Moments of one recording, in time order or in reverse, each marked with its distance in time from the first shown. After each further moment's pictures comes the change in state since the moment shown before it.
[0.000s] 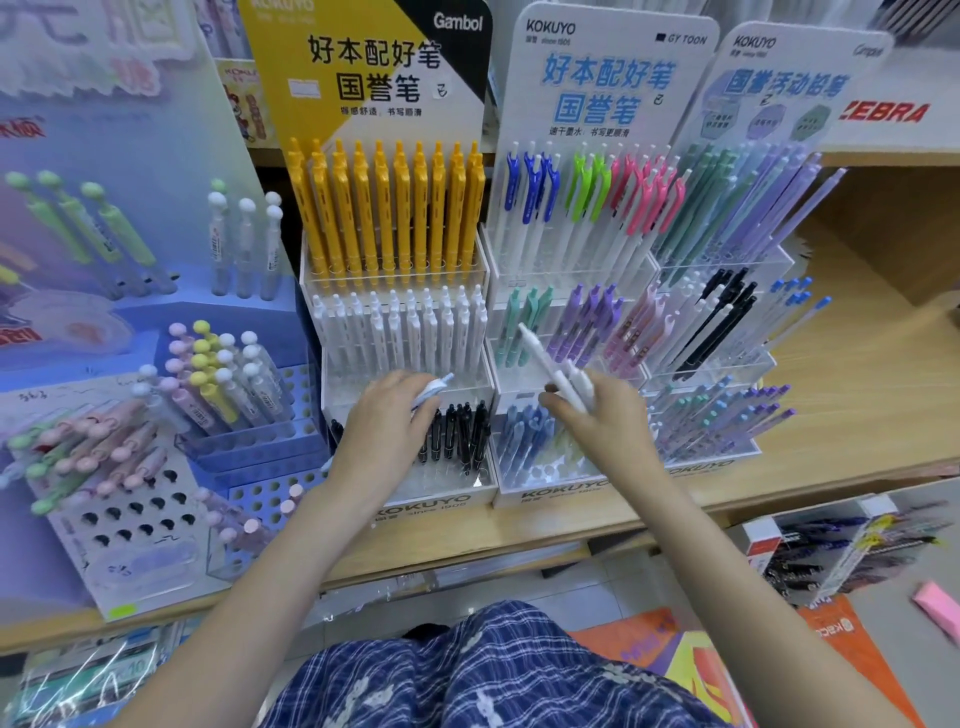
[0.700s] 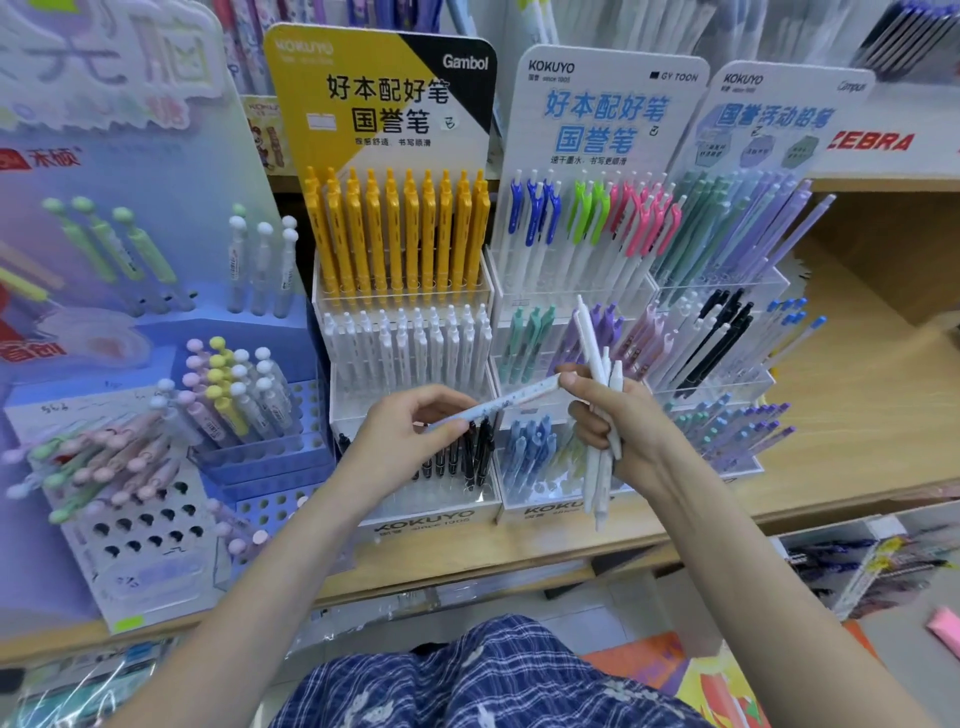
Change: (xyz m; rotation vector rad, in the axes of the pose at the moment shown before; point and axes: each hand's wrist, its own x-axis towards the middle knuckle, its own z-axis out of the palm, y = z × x) left_hand -0.001 0.010 -0.016 -0.531 -0.150 -0.037; right_hand 0.007 -0.015 -0.018 0.956 -0.186 0.320
